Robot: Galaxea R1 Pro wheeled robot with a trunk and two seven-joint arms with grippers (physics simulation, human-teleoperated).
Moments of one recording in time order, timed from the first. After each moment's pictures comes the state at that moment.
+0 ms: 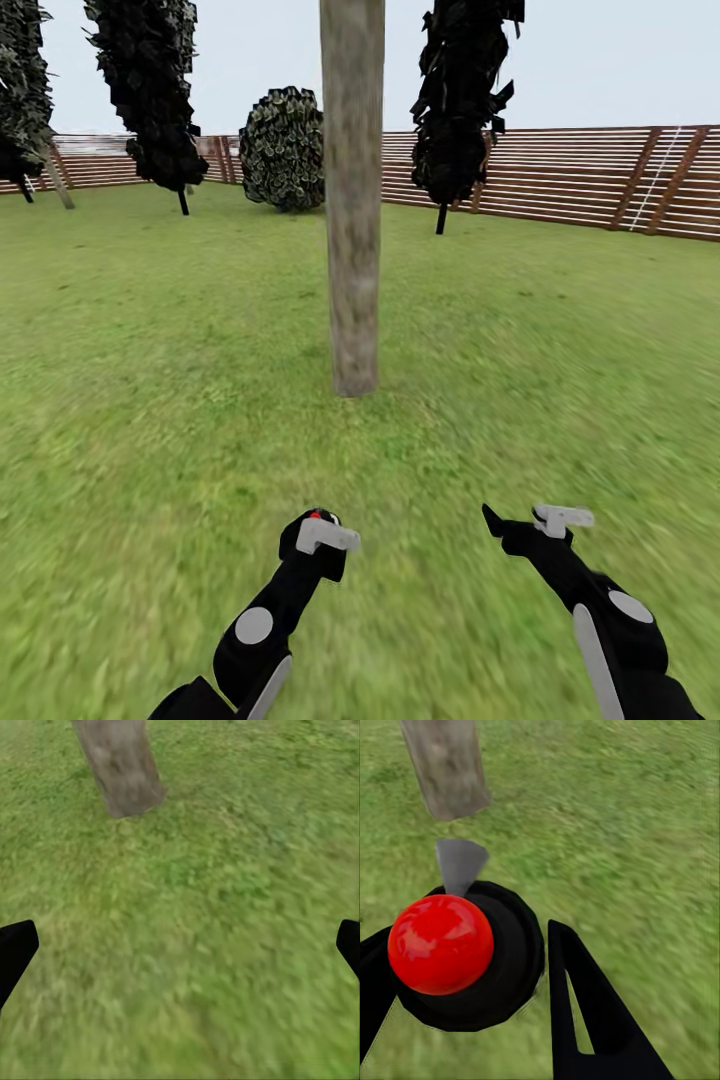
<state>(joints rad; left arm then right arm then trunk) -0.22 0.01 -0.54 -1.56 0.08 0.39 0.23 -0.17 0.01 -0.21 -1.60 -0.09 0.44 0.22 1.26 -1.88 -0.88</state>
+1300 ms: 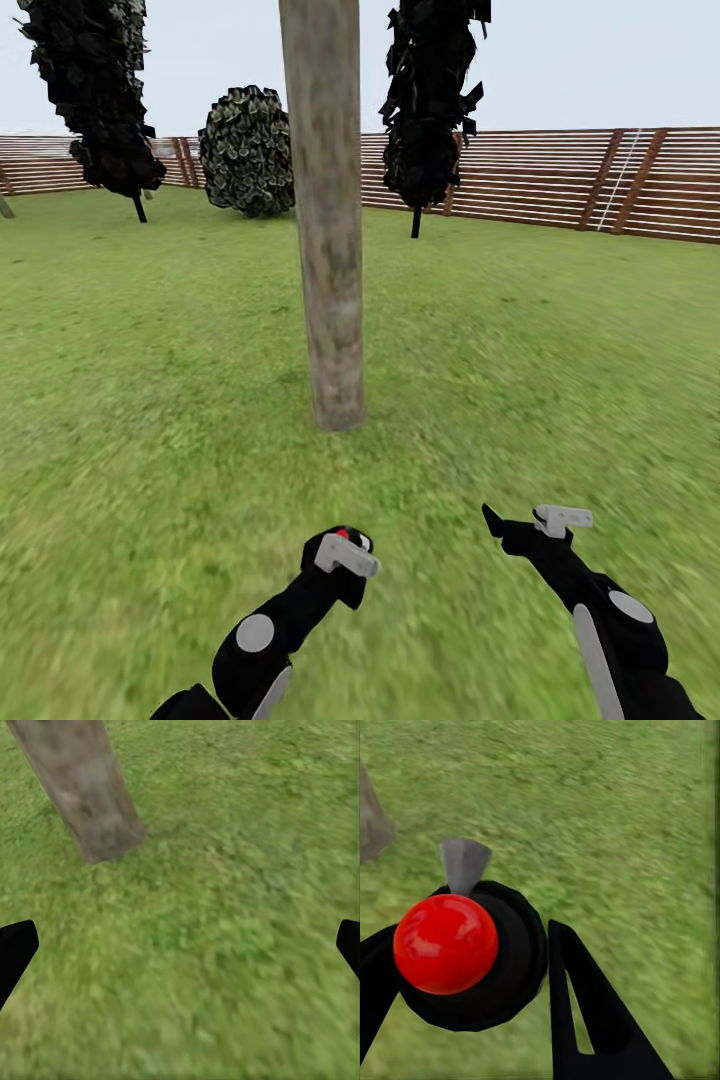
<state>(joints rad) -0.22 0.03 -0.58 -1.57 0.08 0.42 0.01 -0.17 0.01 -0.21 -1.60 -0.09 0.44 0.22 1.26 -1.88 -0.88</state>
